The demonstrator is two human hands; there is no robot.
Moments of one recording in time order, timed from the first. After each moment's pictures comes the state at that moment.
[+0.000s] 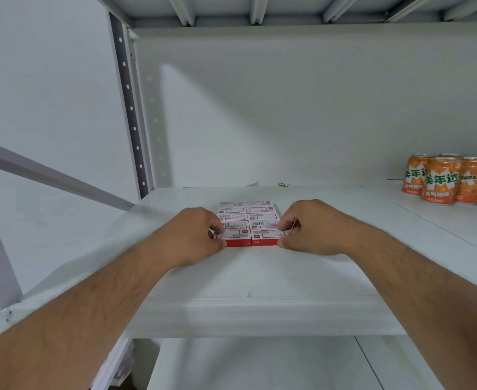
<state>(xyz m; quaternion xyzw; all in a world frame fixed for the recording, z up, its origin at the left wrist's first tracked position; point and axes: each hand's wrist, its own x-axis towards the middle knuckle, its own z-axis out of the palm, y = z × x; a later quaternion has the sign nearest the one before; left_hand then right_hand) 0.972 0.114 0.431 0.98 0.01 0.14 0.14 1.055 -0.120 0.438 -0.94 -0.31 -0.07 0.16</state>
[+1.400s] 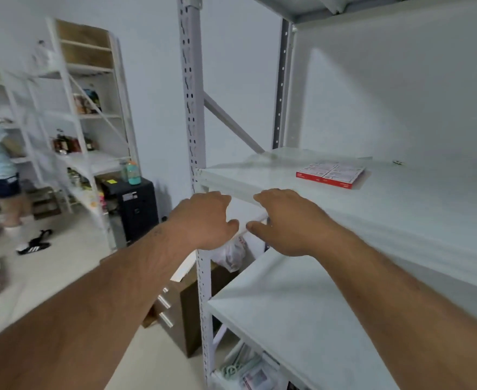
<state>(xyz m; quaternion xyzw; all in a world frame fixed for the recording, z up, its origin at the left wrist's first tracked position) 0.709 -0.040 0.392 0.92 0.38 0.10 0.00 0.846 -0.154 0.402 -0.77 -0.62 -0.06 0.13</state>
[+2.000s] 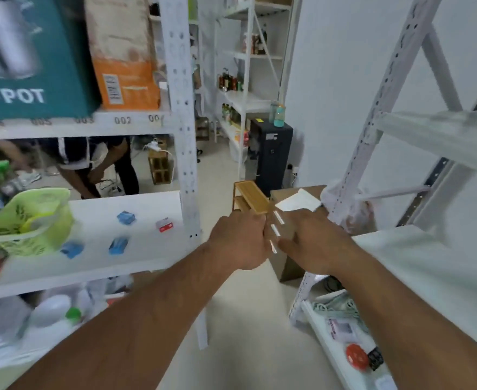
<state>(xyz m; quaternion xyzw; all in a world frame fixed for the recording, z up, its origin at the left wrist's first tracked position) 0.437 -0.157 0.265 0.81 0.57 0.09 0.07 0.599 -0.168 0.279 -0.64 -0.76 0.08 0.06</state>
